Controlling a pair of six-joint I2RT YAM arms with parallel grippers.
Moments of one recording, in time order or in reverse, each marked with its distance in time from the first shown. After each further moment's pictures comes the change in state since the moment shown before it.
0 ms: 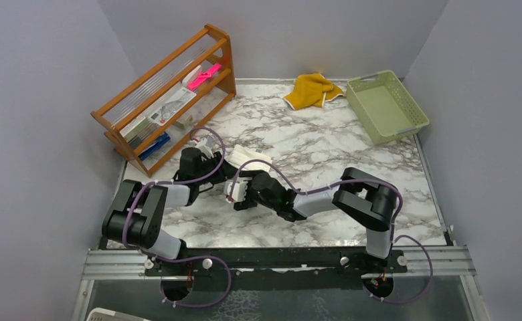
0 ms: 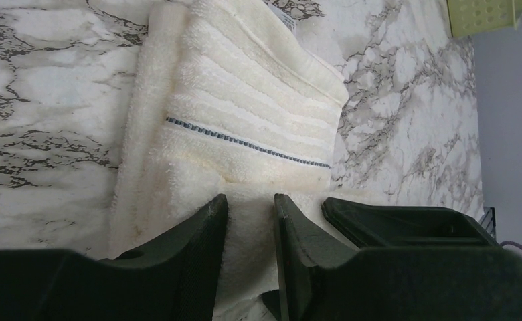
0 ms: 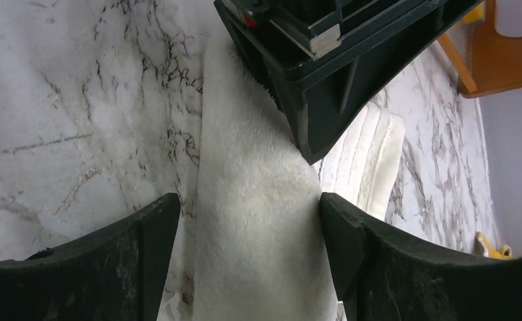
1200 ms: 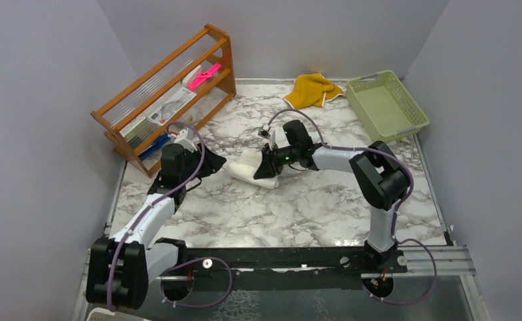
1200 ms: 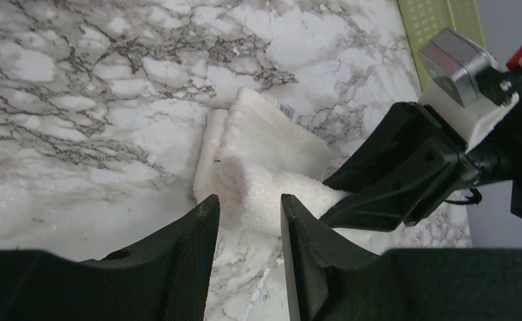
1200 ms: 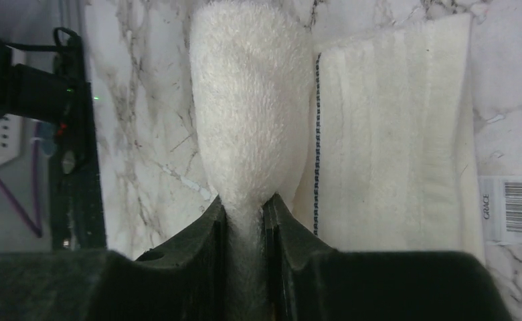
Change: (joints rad) left arm 0.076 -0.452 0.076 -0.401 -0.091 0.014; right arm -0.464 0.021 0.251 -0.468 -0.924 0.750
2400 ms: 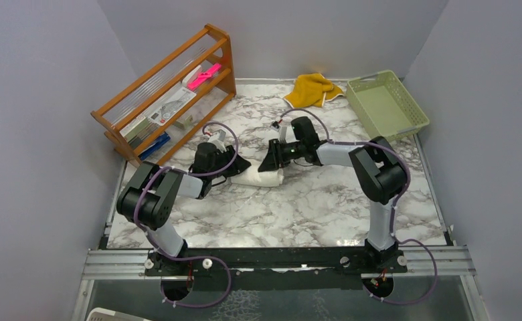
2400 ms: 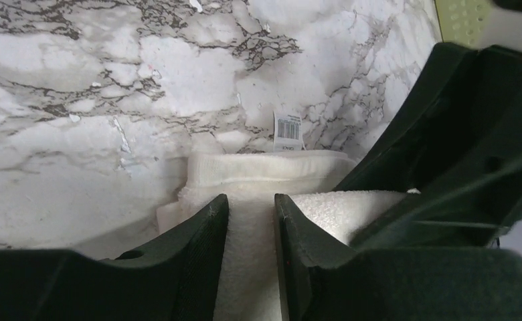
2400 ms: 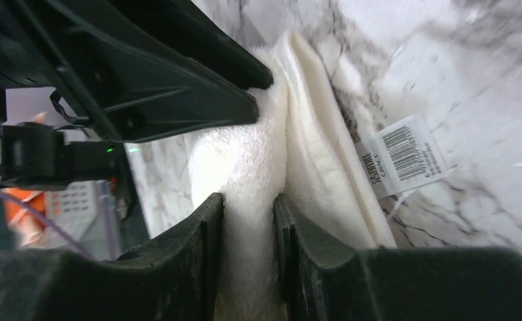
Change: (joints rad) left arm -0.203 0.599 0.033 0.481 -0.013 -0.071; right arm -0.119 0.133 0.030 0.043 -0.121 0.399
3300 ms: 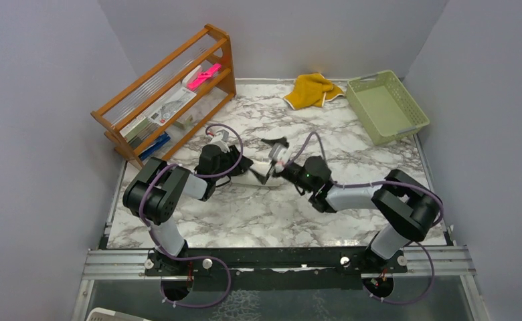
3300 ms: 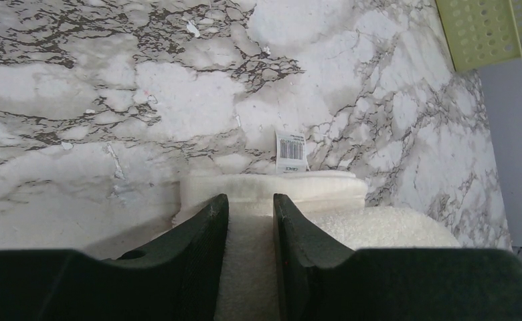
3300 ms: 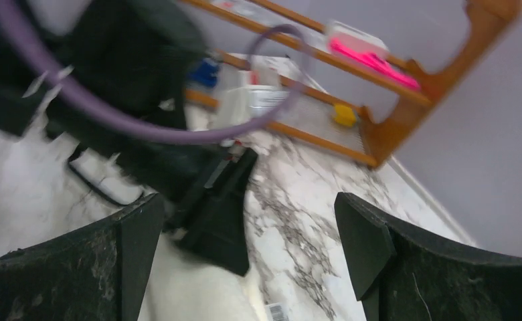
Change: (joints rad) left arm -0.048 0.088 -0.007 0.163 -0.095 0.009; right arm 0.246 -0.430 -0.489 0.909 0.720 -0.682
